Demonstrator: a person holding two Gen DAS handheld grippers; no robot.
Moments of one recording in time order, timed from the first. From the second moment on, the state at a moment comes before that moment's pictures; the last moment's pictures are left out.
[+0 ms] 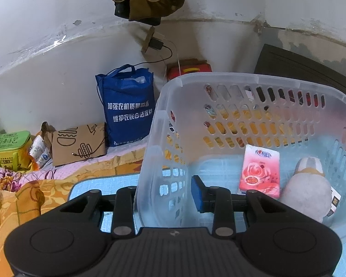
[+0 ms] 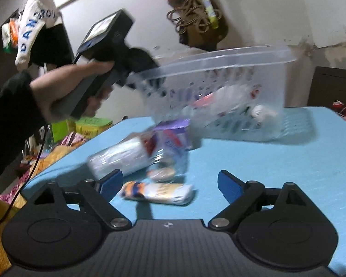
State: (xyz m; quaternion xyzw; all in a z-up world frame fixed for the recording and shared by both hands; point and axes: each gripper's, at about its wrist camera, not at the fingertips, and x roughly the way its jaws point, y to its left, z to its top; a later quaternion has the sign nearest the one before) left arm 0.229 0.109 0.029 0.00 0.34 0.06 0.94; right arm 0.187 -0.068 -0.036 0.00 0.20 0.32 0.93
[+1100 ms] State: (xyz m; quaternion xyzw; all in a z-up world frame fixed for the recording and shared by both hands) left arm 0.228 0.107 0.027 0.01 0.33 0.06 0.94; right arm 0.167 -0.088 -0.022 -0.04 0.13 0.26 0.96
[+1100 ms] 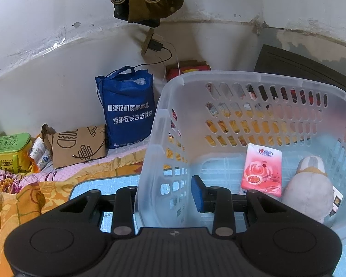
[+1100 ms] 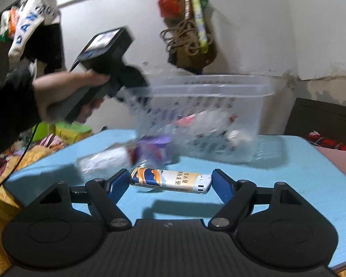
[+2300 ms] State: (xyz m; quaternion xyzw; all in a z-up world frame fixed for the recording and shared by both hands) left arm 0.233 0.106 0.029 0.00 0.34 0.05 0.94; right arm 0.384 -0.086 0.098 -0.04 0.17 0.20 0.96
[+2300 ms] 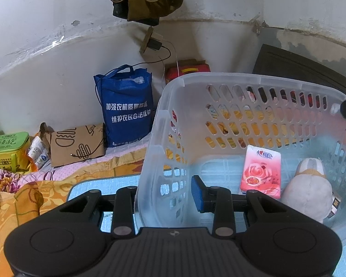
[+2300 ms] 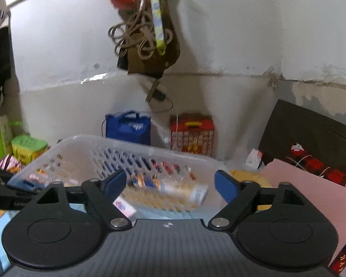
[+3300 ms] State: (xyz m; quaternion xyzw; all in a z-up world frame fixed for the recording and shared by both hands) left arm 0.233 0.106 0.029 0.00 0.34 0.05 0.94; right arm 0.233 -0.079 0.002 -0.04 0.22 0.30 0.93
